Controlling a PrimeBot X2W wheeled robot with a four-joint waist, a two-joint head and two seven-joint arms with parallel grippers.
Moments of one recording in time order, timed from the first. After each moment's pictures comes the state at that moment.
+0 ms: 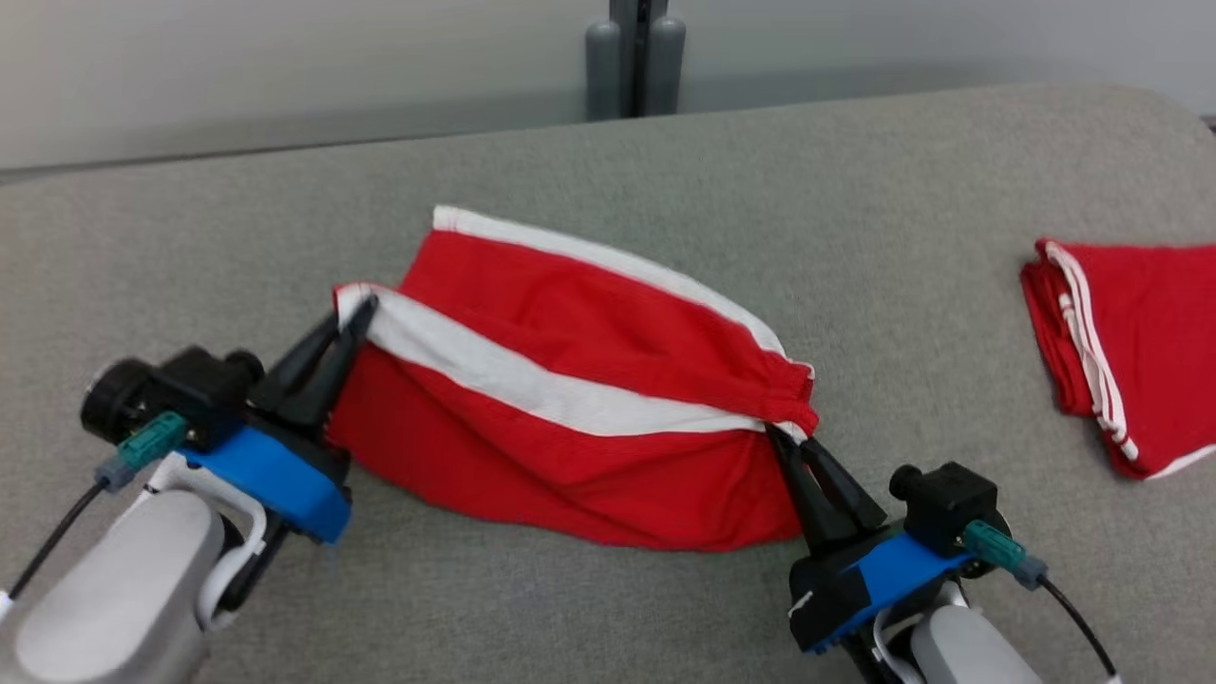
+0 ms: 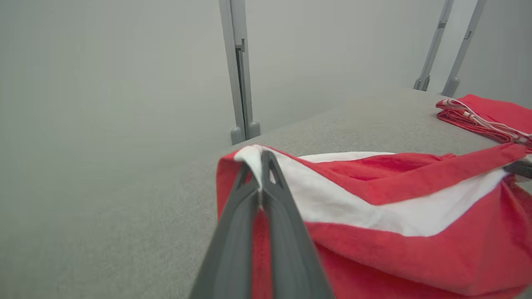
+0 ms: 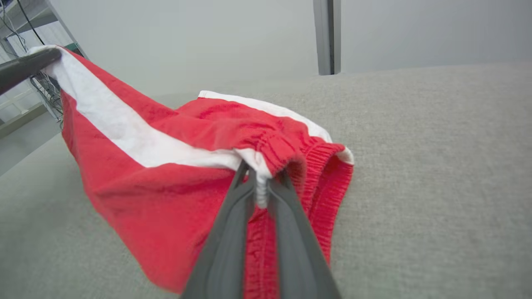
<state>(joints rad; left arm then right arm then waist) -0.45 0.53 -0.63 0.32 -0.58 -0.13 -0.26 -0.21 -0.08 0.32 0.36 0.30 0.13 -0.23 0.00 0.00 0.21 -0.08</state>
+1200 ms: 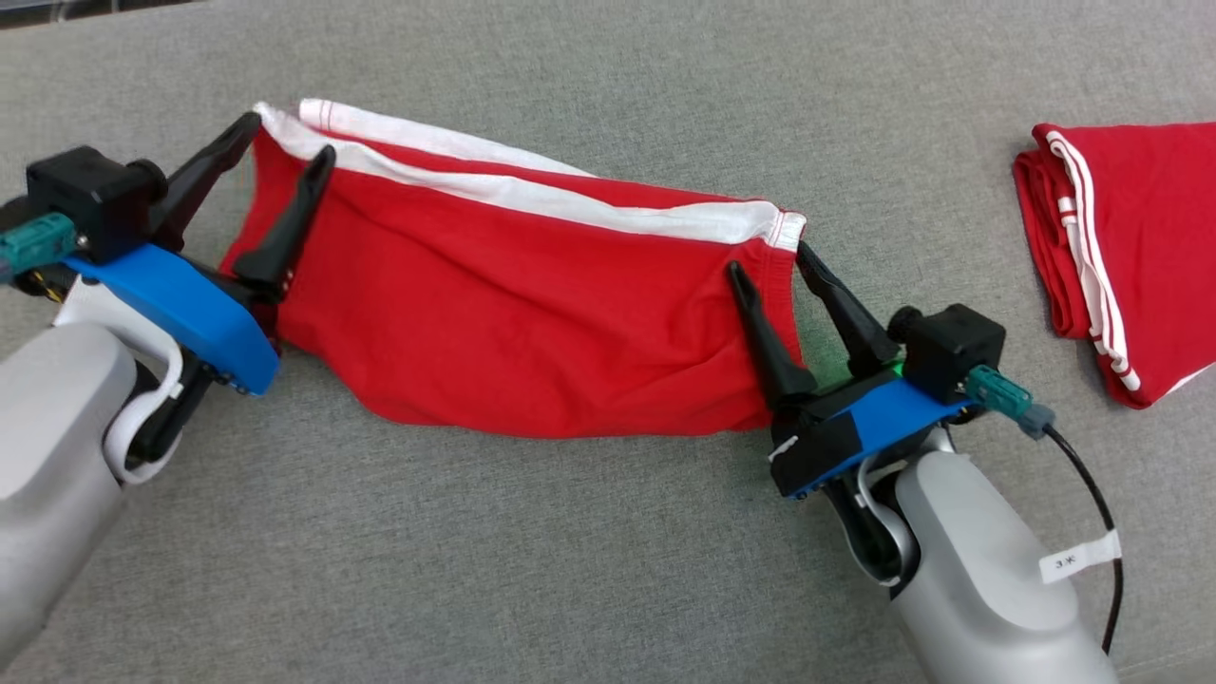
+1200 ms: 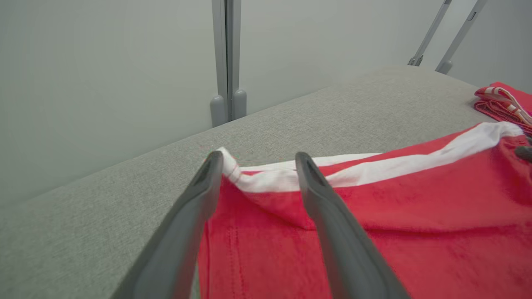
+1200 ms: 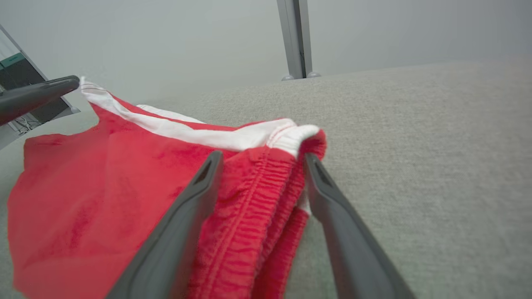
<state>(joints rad) -0.96 0.70 -1.07 0.47 -1.00 -0.13 -0.26 -0.55 -0.05 0.34 0.49 0.37 0.13 -0.26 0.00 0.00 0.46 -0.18</state>
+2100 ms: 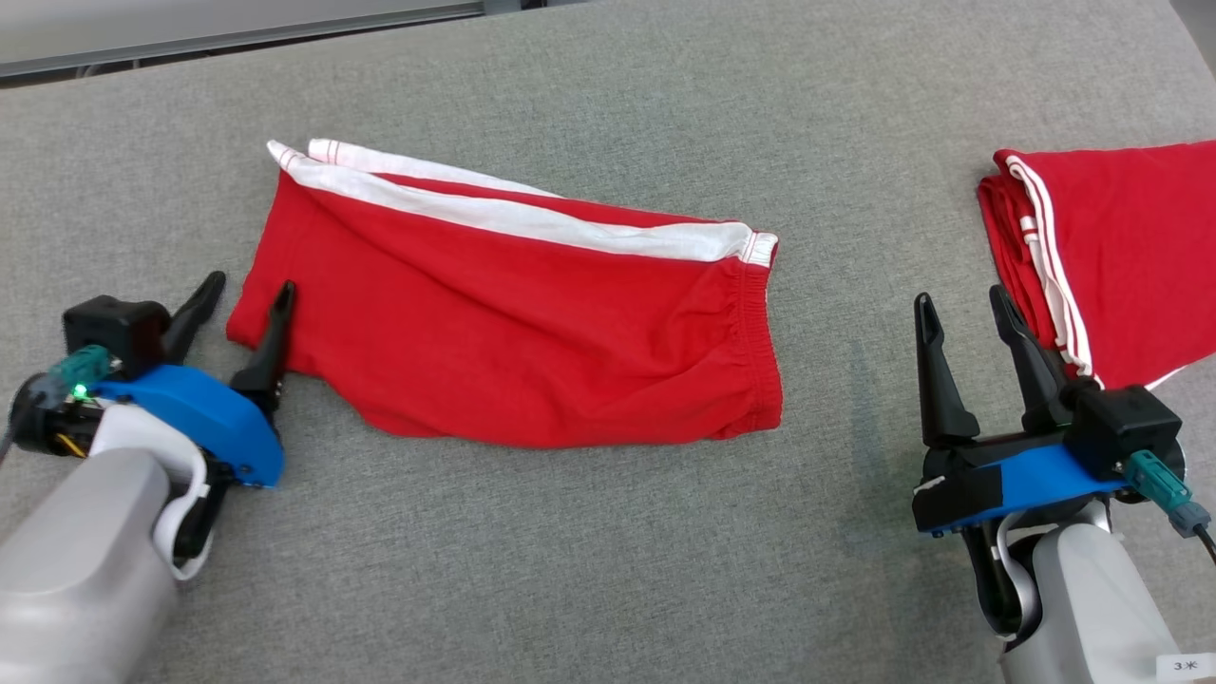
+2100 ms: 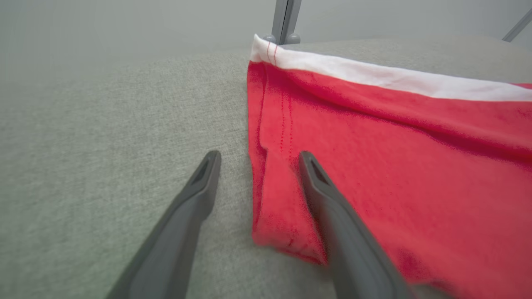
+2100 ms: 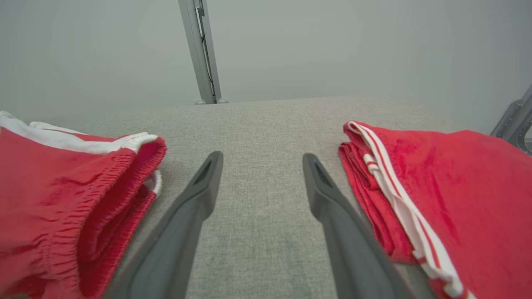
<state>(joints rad) -0.71 0.54 -0.83 0.75 -0.91 -0.13 -0.26 -0.32 -0.05 -0.02 0.31 0.13 0.13 -0.26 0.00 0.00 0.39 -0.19</state>
